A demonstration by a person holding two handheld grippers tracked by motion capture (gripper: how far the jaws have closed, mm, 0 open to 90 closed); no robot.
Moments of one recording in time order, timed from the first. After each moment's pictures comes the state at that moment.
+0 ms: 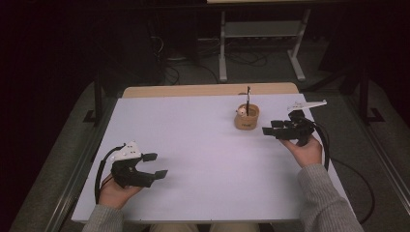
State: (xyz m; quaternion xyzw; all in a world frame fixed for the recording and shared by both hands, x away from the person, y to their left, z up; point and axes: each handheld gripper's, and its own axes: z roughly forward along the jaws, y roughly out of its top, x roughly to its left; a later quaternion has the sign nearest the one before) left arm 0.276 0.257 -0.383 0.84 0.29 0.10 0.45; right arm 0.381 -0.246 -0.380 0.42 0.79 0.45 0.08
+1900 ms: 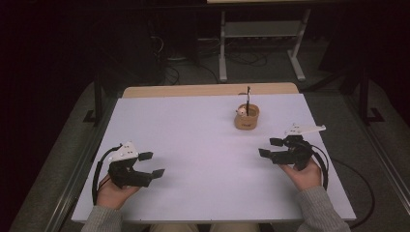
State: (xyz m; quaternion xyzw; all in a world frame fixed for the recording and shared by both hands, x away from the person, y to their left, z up) left arm 0.274 0.264 -0.384 0.84 0.31 0.12 0.44; right arm 0.321 -0.230 -0.401 0.39 0.79 0.46 0.10
